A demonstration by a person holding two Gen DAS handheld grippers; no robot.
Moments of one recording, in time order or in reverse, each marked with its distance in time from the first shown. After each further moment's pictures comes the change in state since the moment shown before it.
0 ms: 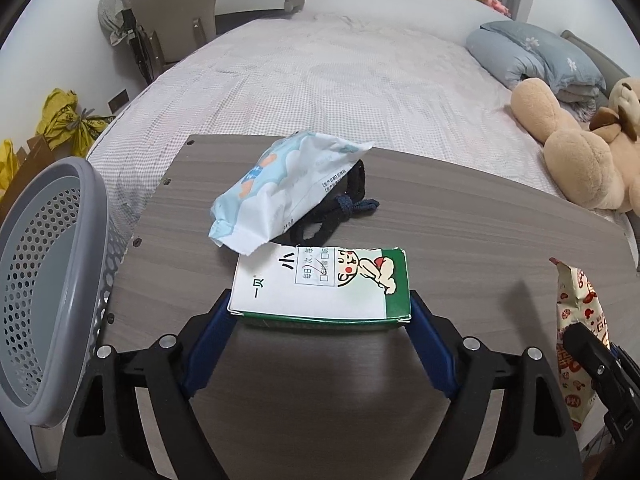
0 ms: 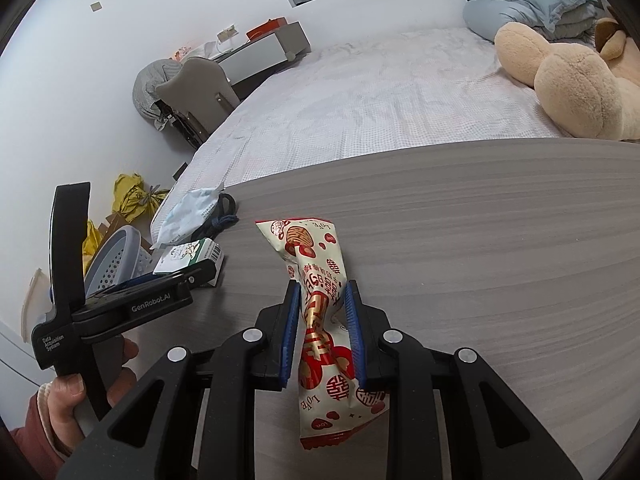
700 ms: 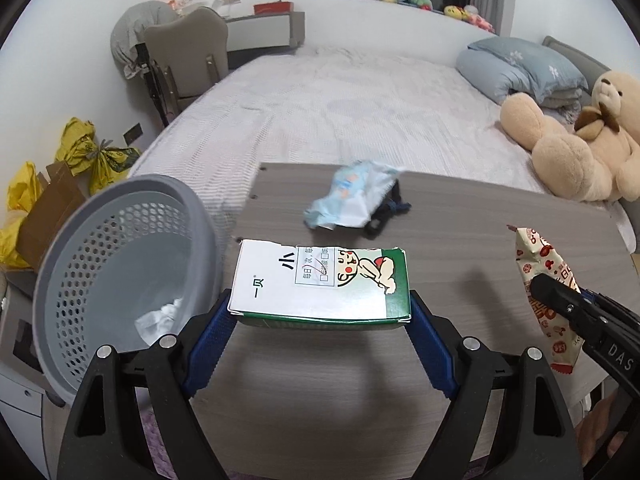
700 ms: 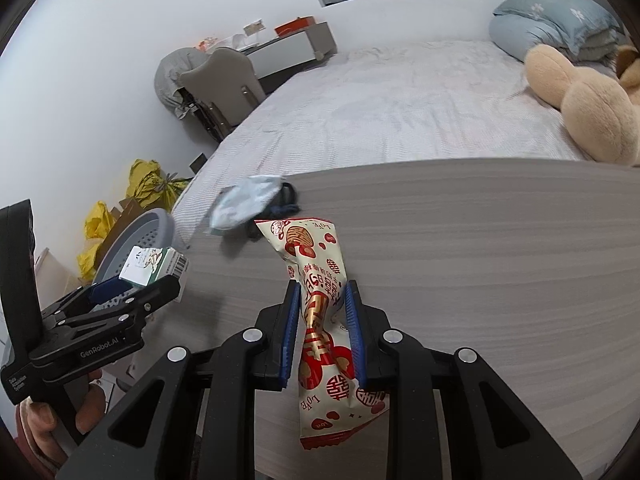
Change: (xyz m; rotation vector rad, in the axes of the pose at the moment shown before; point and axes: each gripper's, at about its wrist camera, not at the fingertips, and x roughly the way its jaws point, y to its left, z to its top) left arm -0.080 0.059 -0.025 0.054 -0.129 0.035; right arm -0.003 0.067 -0.007 -0.083 -0.003 0.033
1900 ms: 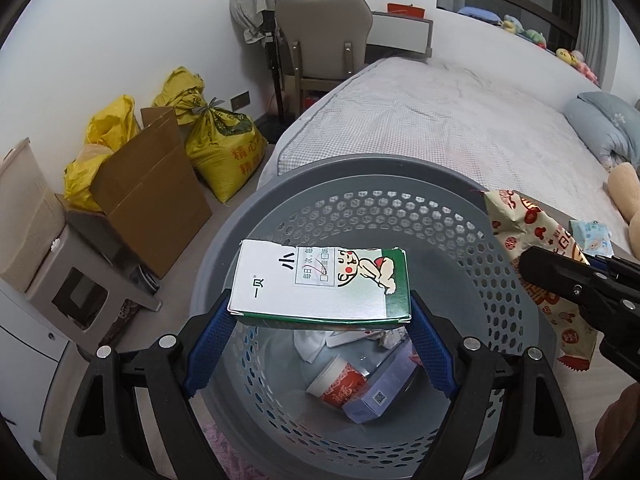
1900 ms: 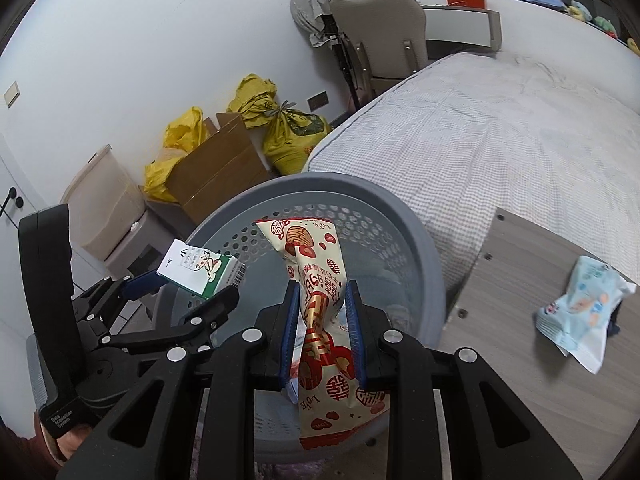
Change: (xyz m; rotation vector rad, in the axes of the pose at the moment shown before) left arm 0.015 0.228 -0.018 -0.232 0.006 0.235; right arm 0.147 0.265 0.036 -0.364 0.175 0.237
